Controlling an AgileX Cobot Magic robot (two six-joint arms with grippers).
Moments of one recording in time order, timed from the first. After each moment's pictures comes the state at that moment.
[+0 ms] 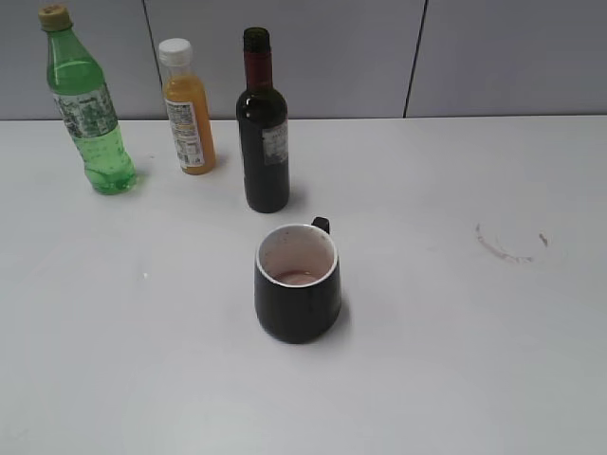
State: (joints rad) left arm 0.01 0.09 -0.54 -0.12 0.76 0.13; right arm -0.10 0.00 -0.41 0.20 0.94 -0.14
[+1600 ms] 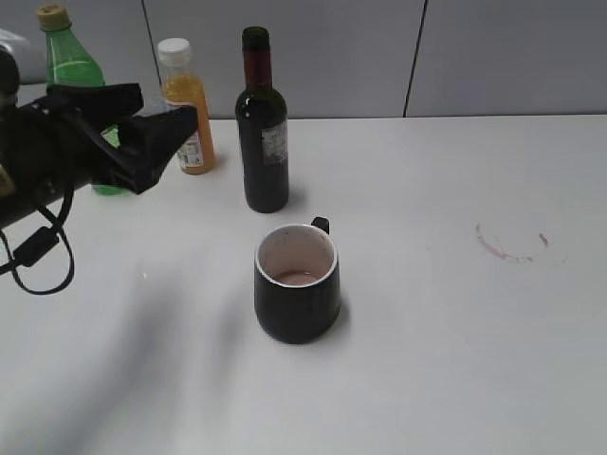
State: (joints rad) left arm -0.30 1.60 -0.53 0.30 -0.95 -0.09; right arm -0.10 0.00 -0.41 0.20 0.94 -0.14
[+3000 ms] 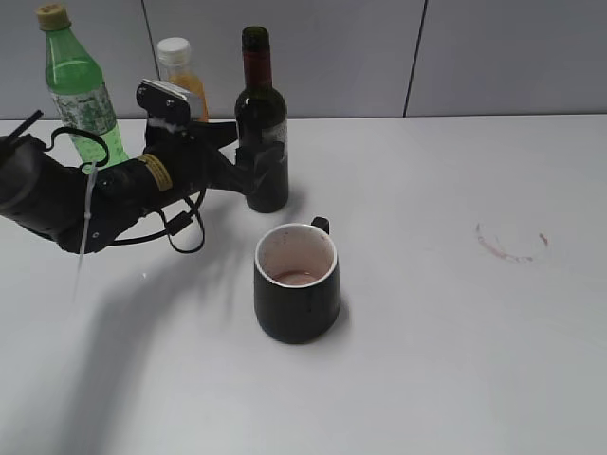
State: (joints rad) left arm -0.33 2.22 -1.08 0.37 -0.97 -0.15; right arm -0.10 0.00 -0.41 0.20 0.94 -0.14
